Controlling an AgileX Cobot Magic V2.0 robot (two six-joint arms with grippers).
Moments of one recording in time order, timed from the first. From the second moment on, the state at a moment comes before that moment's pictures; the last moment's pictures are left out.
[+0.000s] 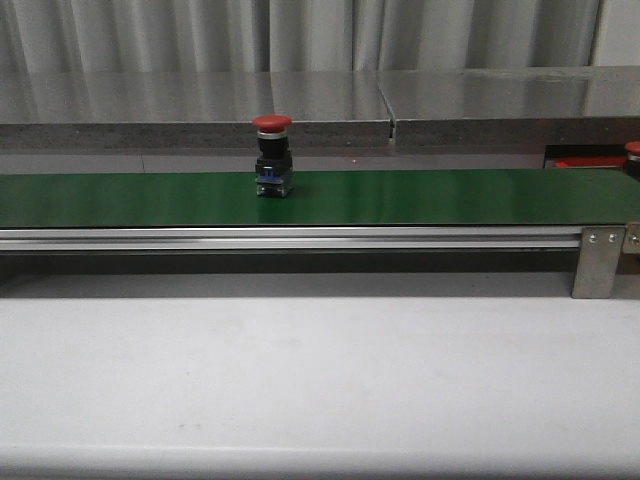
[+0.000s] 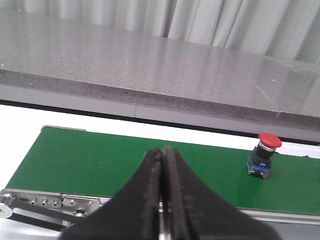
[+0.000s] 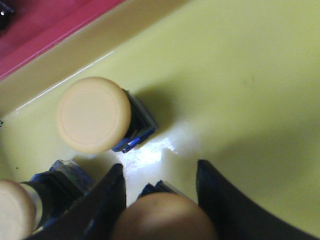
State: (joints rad) left arm 0.02 0.54 -0.42 -1.17 0.20 1.08; right arm -0.68 1.66 -0.97 0.49 0.48 -0.39
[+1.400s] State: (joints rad) left arm 0.02 0.54 -0.42 -1.17 0.20 1.08; right arm -0.10 1.40 -0.98 0.52 0.53 -0.62
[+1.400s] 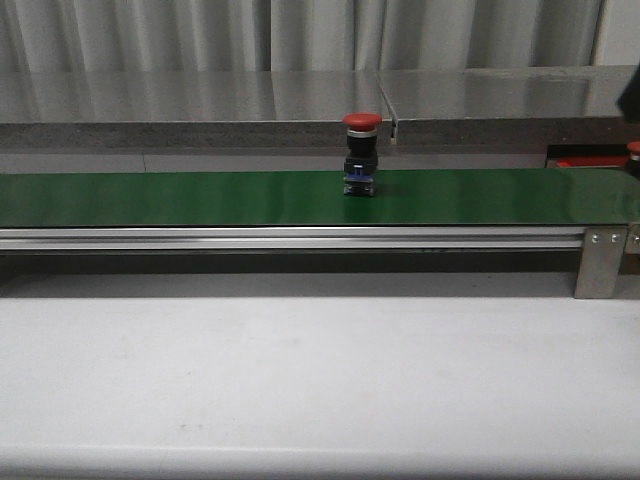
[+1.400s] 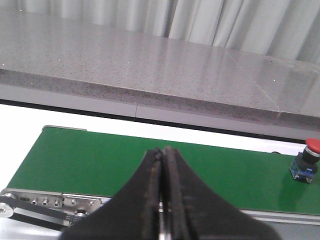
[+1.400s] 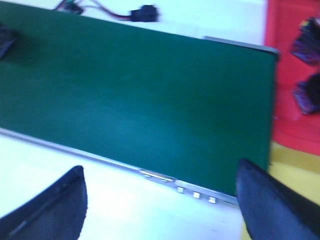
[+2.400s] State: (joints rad) left arm 0.02 0.54 -0.42 -1.17 0.20 1.08; right arm 0.16 1.87 -1.45 0.61 0.55 -0.63
